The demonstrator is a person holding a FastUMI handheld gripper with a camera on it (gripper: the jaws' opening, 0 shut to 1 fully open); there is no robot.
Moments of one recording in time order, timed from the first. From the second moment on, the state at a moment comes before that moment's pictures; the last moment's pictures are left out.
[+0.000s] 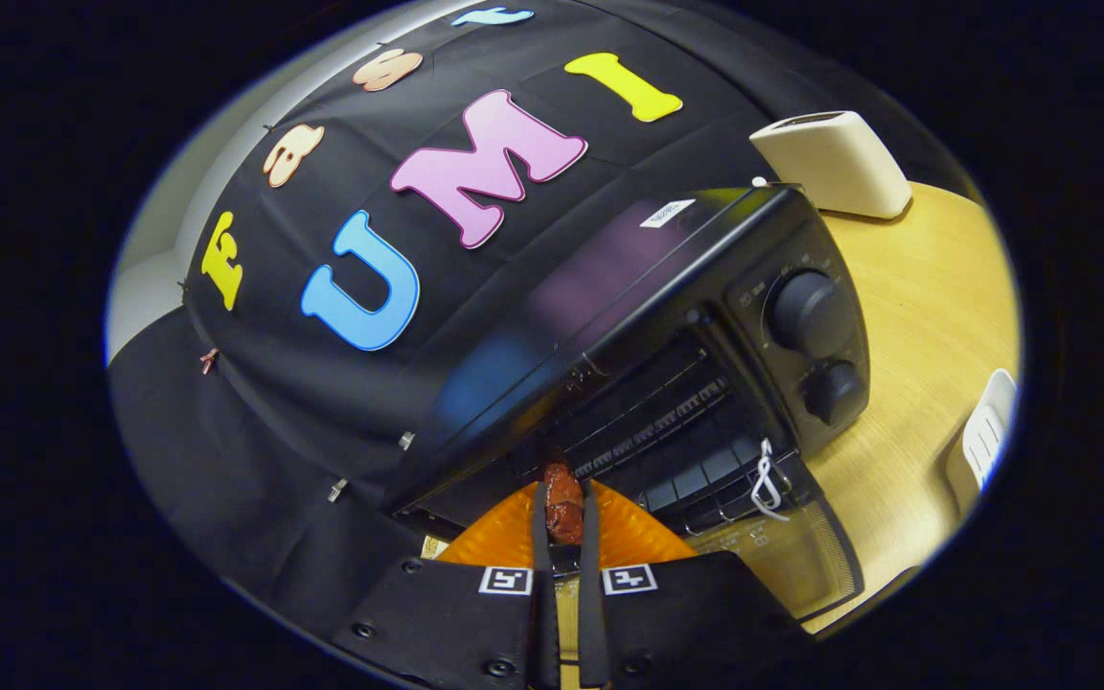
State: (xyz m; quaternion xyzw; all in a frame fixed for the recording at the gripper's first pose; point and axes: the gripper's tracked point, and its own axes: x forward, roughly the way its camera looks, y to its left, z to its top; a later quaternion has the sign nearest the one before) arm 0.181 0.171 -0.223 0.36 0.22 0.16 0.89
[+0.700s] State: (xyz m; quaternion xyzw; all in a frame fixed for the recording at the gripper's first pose) arm 0.203 0.172 -0.241 0.29 0.18 0.11 0.93
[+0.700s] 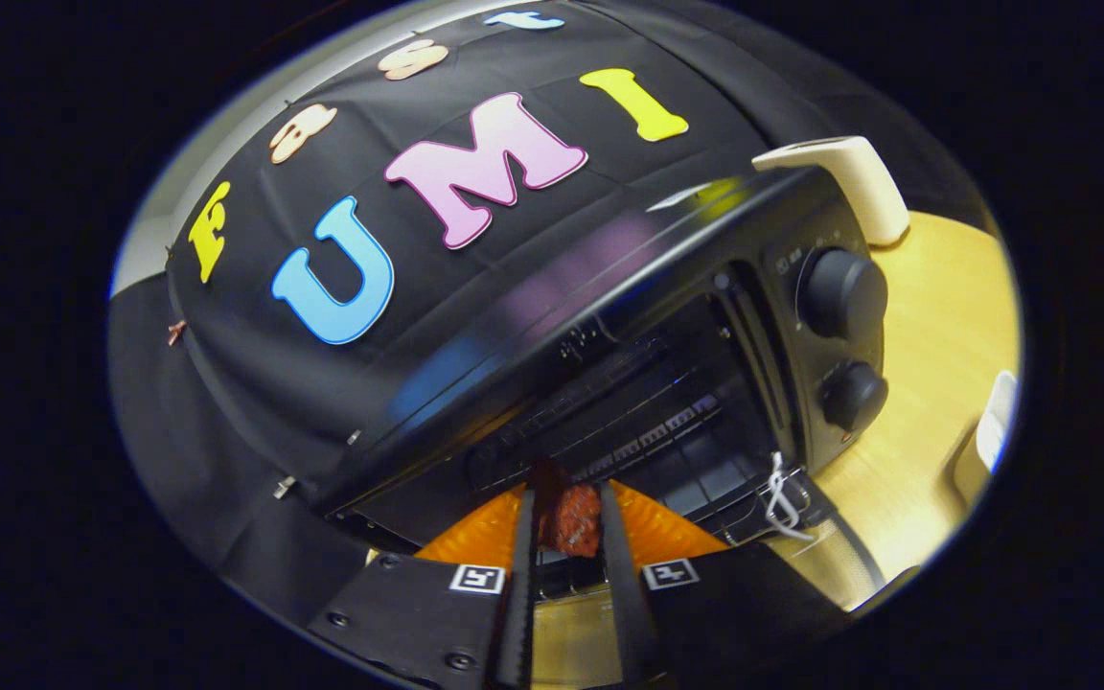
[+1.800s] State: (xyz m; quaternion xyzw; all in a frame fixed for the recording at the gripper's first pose) arm 0.071 0.135 -0.234 0.01 0.30 0.16 0.94
